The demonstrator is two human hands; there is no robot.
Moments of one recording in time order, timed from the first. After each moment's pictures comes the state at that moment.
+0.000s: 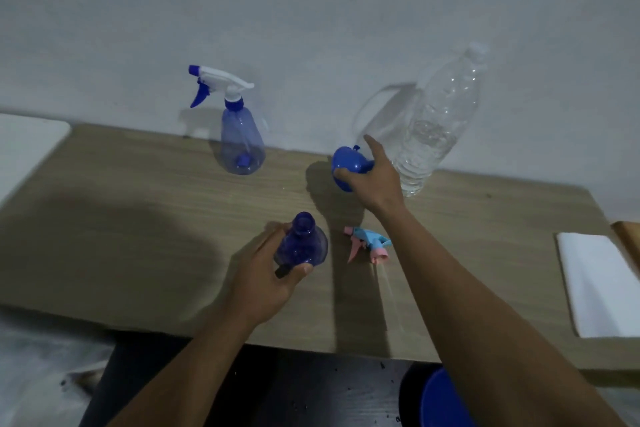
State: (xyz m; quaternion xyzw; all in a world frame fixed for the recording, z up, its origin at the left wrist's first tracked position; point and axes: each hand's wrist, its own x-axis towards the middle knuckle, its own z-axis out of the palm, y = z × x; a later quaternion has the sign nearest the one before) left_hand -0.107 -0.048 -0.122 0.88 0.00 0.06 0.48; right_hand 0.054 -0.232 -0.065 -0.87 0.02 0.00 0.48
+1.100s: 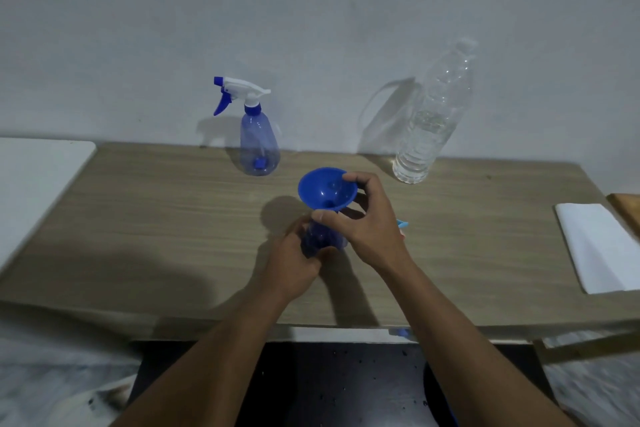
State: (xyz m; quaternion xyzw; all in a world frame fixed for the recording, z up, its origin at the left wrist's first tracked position) left_hand -0.111 -0.041 -0.102 0.88 0.03 -0.02 0.47; right_hand -0.079 -0.186 -0.053 -0.74 -0.06 -0.02 0.67
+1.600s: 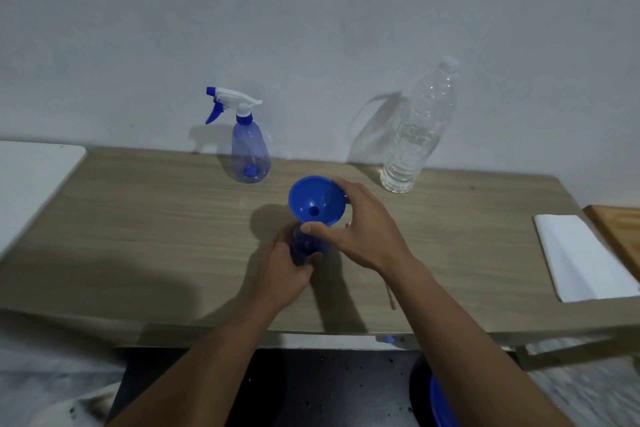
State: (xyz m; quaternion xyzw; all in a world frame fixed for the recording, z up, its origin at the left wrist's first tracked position) left_hand -0.115 -0.051 -0.099 0.86 0.04 -0.01 0.51; right_hand -0.079 -0.205 -0.016 -0.92 -0.12 -0.02 0.38
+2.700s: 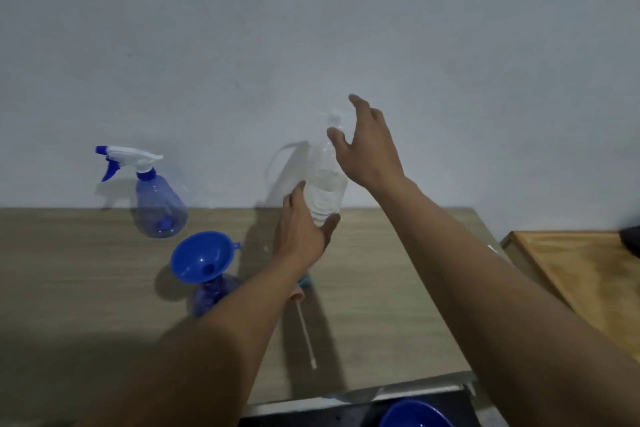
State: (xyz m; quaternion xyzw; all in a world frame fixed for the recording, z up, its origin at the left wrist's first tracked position) left_hand 0.003 -0.233 -0.016 0.88 0.02 0.08 0.48; right_hand 0.041 -0.345 0.112 -0.93 -0.06 -0.17 0.32
